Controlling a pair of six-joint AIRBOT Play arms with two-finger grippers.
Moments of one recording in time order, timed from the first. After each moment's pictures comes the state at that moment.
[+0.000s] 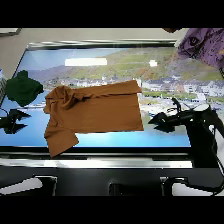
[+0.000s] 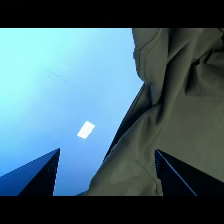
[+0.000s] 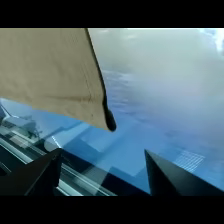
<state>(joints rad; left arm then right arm) 0.77 -1.40 1.02 0.88 -1.26 -1.28 -0.29 -1.47 0.88 -0.74 1.29 1.15</state>
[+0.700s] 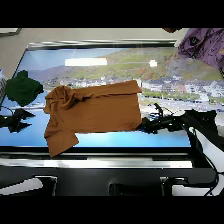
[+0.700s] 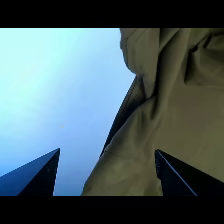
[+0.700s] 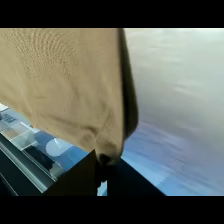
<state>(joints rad) 0.70 -1.40 1.00 0.89 -1.24 -1.24 -0.07 -1.56 0.80 -0.57 1.11 1.05</state>
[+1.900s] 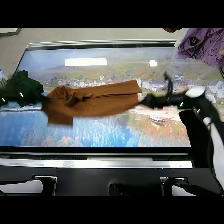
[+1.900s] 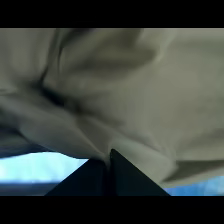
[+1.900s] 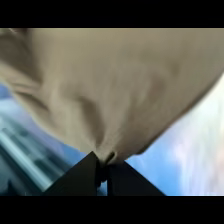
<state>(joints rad) 0.36 -1.52 1.42 0.81 -1.31 -1.18 -0.05 -1.38 1.18 -0.59 1.19 1.16</state>
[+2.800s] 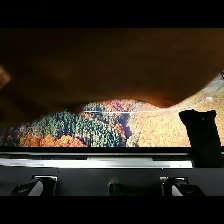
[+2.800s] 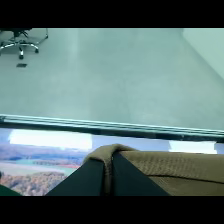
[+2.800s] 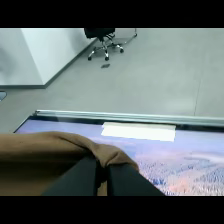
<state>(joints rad) 0.26 -0.82 1.88 1.26 -1.16 -1.54 -0.05 -0.95 2.10 -1.12 1.27 1.62</state>
